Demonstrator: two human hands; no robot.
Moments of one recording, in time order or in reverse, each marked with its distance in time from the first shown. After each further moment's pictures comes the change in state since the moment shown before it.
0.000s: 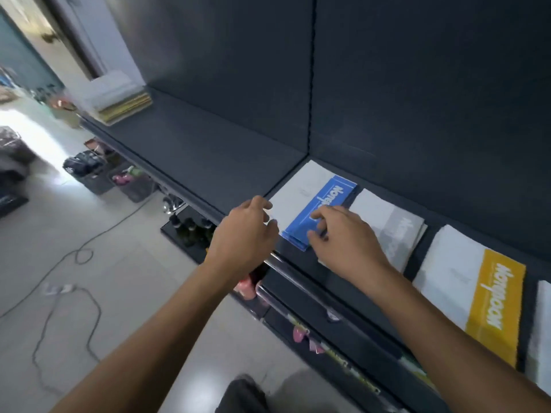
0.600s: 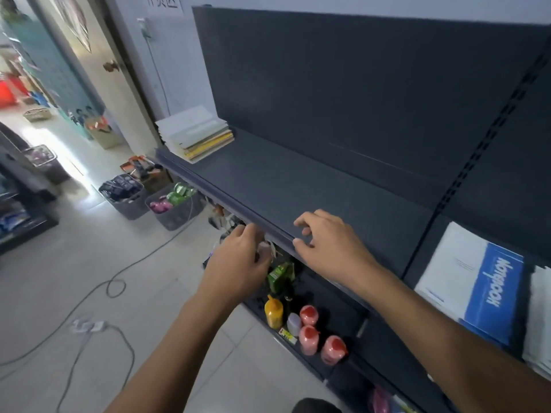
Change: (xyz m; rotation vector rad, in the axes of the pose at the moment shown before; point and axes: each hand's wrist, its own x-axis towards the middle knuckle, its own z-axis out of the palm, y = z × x) left_hand 0.076 -0.312 -0.129 -0.039 0.044 -0.031; right_hand 0.182 -0.290 0.124 -0.011 -0.037 -0.165
